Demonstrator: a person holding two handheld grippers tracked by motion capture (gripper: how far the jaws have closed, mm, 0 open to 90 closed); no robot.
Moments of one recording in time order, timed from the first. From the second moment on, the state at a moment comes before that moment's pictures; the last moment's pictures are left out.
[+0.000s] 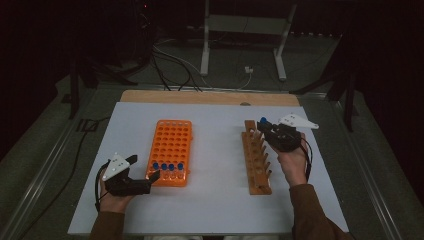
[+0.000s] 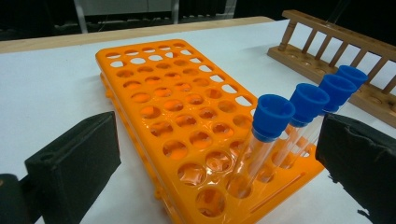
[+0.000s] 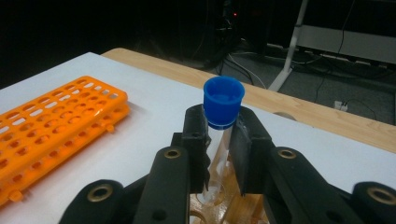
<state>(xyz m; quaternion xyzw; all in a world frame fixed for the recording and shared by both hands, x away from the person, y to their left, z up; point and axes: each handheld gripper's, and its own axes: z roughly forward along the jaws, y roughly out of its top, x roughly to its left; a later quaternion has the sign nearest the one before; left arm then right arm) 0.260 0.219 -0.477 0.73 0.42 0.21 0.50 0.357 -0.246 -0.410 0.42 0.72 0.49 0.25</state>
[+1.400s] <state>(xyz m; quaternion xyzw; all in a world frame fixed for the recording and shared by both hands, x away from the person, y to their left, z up) 0.259 0.217 -0.474 0.73 0.42 0.21 0.50 0.347 -0.198 -0.405 0.37 0.75 0.51 0.22</state>
